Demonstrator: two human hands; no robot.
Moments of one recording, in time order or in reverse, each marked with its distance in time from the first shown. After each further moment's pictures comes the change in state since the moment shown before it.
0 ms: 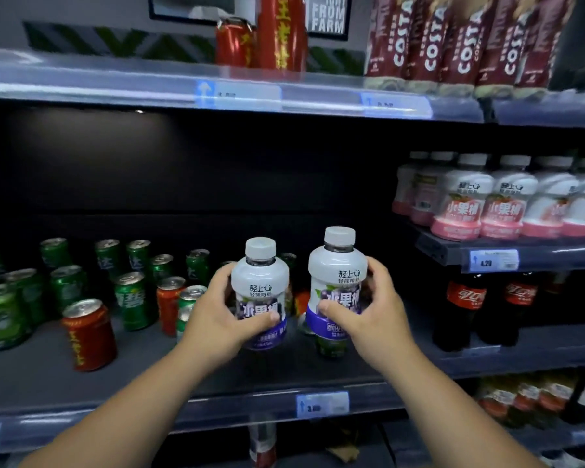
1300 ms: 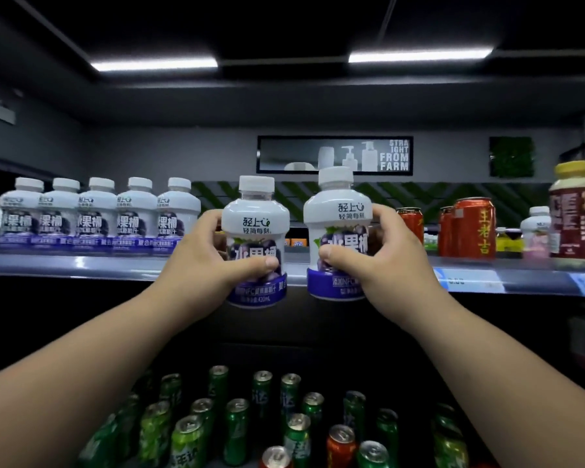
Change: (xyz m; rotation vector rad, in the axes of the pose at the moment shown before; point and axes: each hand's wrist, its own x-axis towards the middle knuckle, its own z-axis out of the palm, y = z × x) left_hand 0.043 0.183 -0.371 0.197 0.284 0.283; right_hand 0.060 -0.354 0.191 0.088 -0.049 -0.487
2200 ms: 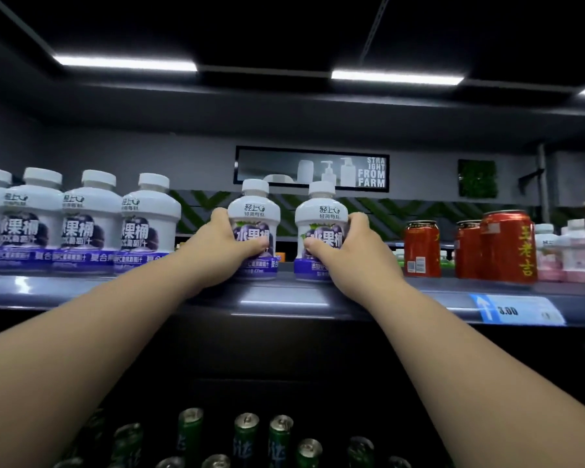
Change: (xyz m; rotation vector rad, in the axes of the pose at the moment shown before) left_hand 0.132 -0.076 0.018 0.318 -0.067 -0.110; right_hand 0.105 0.054 0.074 -0.614 0.050 0.191
